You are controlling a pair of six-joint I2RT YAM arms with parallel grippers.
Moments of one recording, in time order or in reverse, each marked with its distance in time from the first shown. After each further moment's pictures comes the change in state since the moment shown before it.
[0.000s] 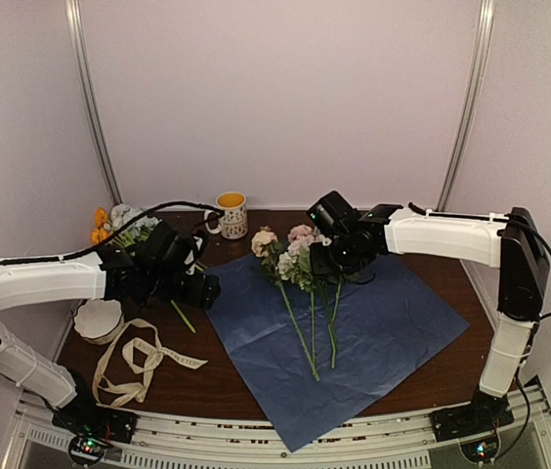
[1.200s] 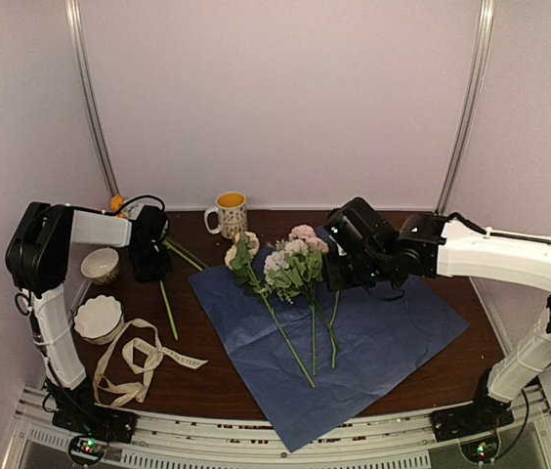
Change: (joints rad) left arm 0.574 0.590 0.330 -0.085 0.084 -0.205; right arm 0.180 -0.314 -0.180 -0.058 0.153 0.007
